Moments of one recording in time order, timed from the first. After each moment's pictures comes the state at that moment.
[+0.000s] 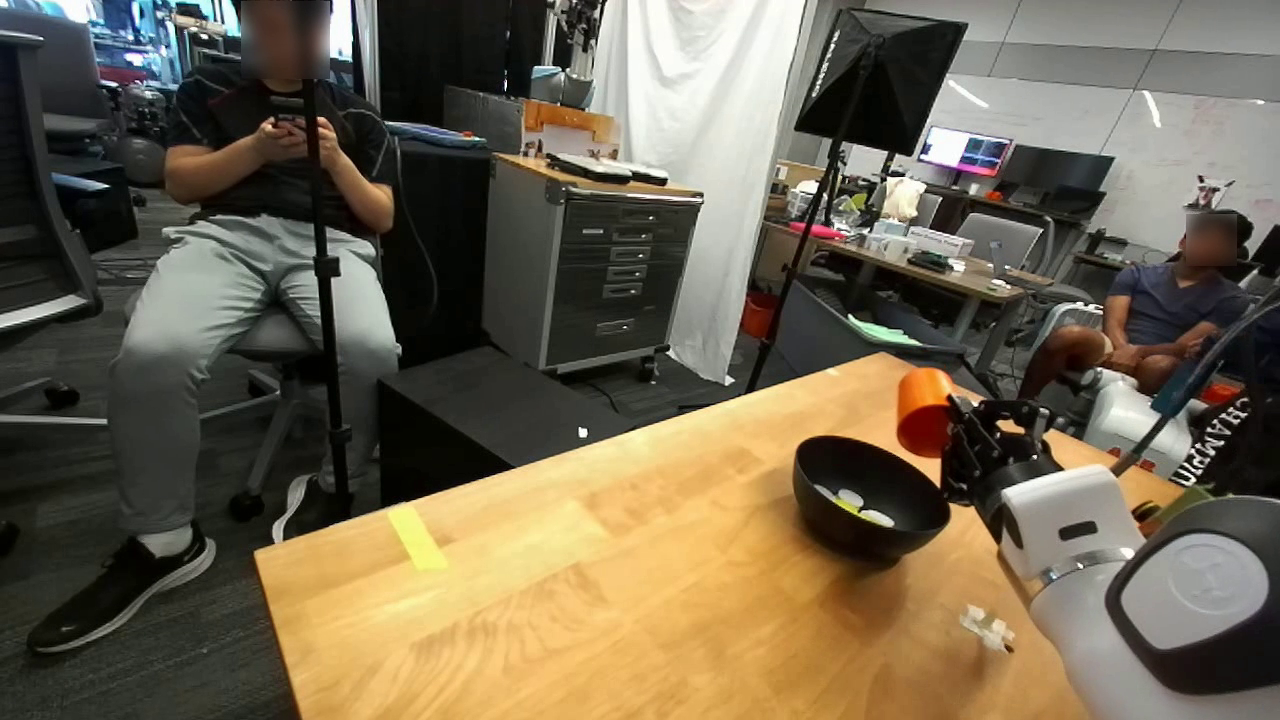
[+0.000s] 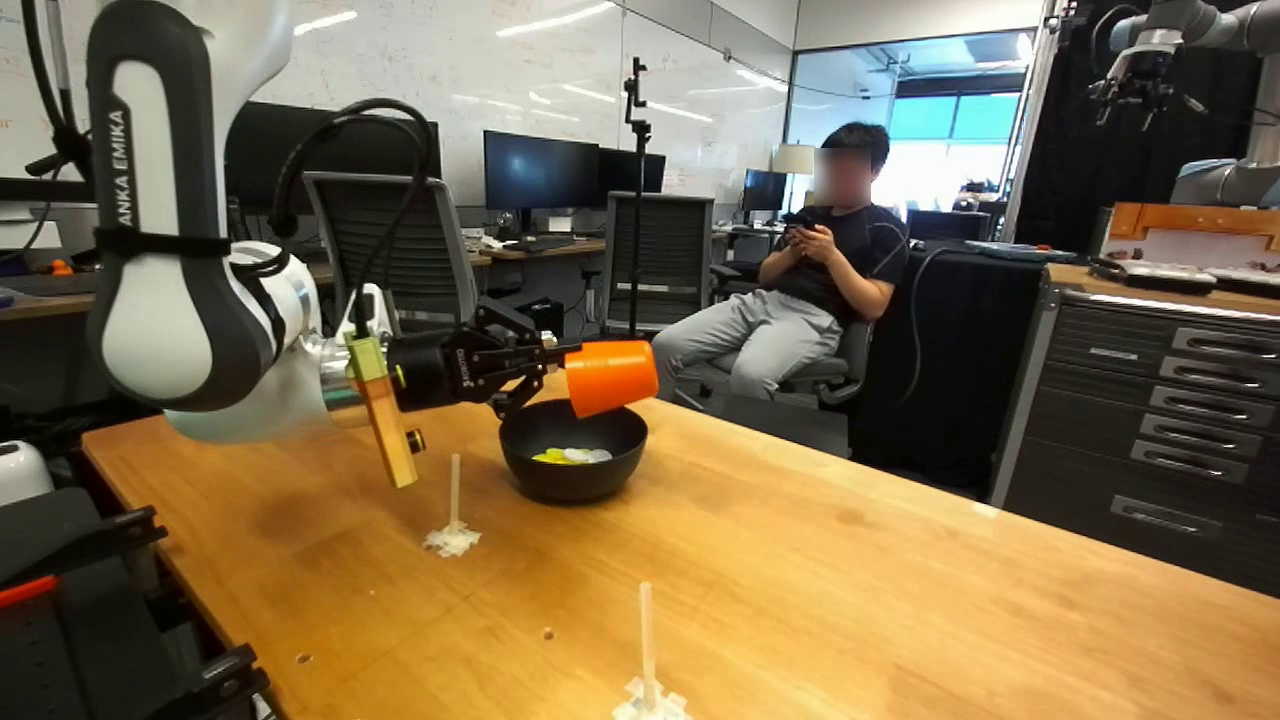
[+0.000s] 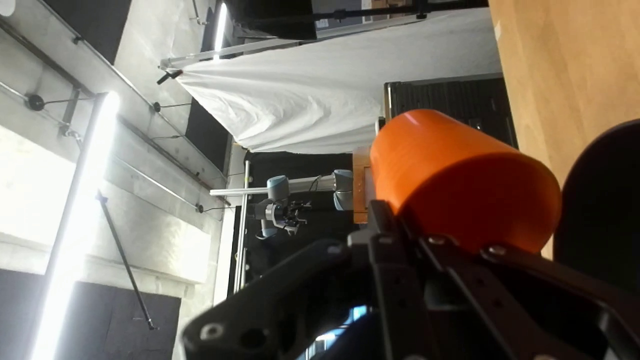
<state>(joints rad) 0.11 0.53 0.22 -2.57 -2.21 1.36 1.60</state>
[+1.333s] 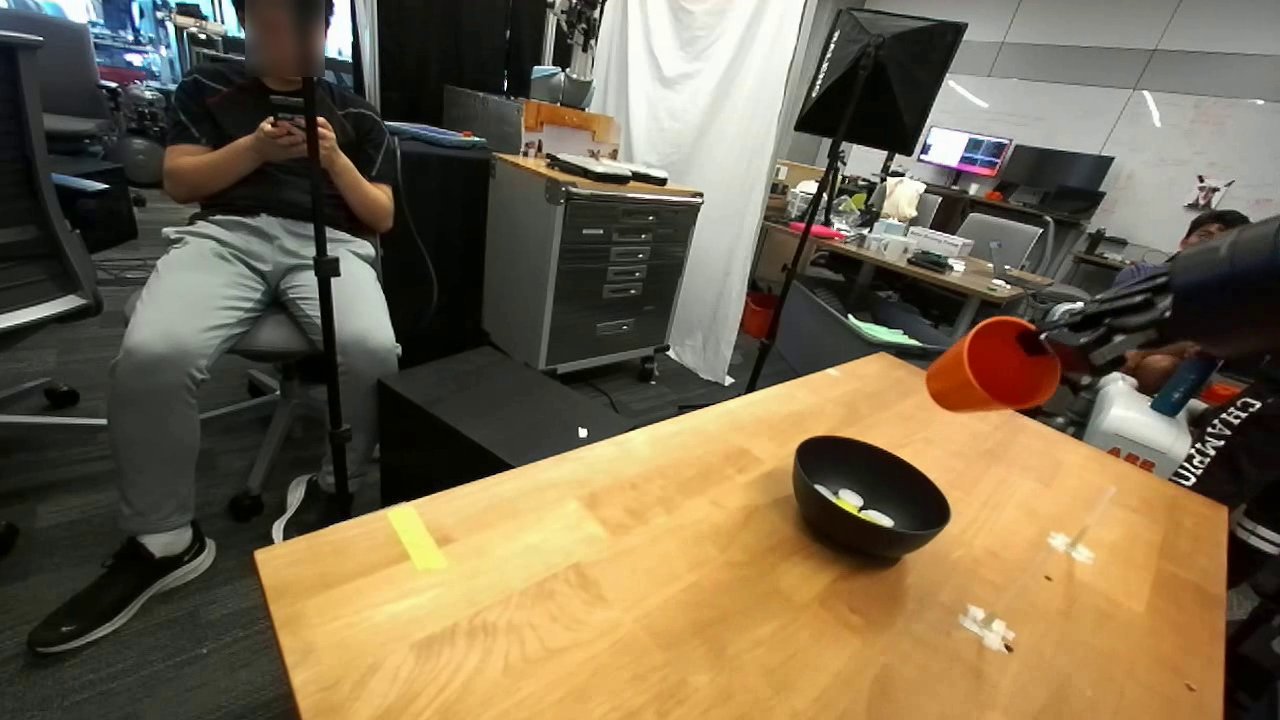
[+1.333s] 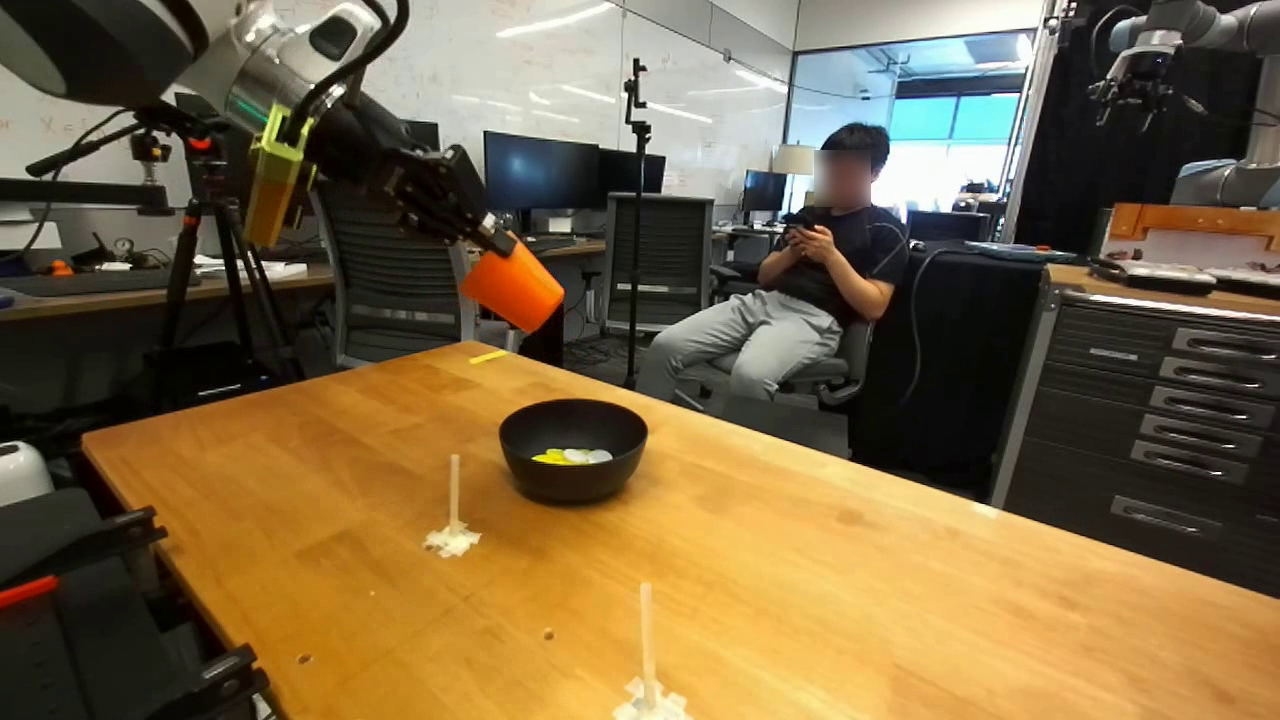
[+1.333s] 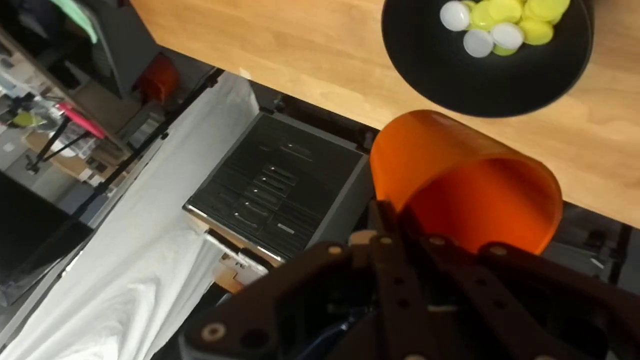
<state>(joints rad) 0.09 -0.37 0.00 -2.74 -1.72 2.64 1.46</state>
